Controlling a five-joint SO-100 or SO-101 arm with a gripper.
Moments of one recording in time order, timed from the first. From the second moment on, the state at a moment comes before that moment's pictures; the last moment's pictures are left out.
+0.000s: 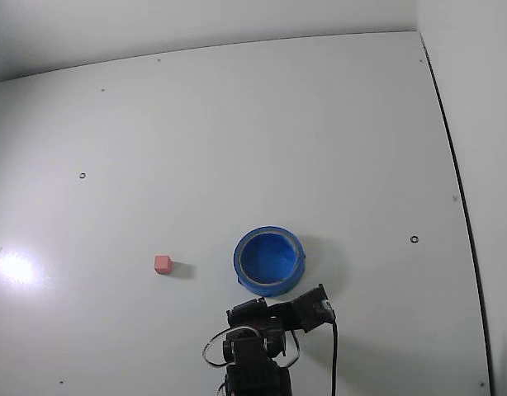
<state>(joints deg) -3.8 187.6 180.2 56.7 2.5</state>
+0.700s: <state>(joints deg) -3.8 187.6 180.2 56.7 2.5</state>
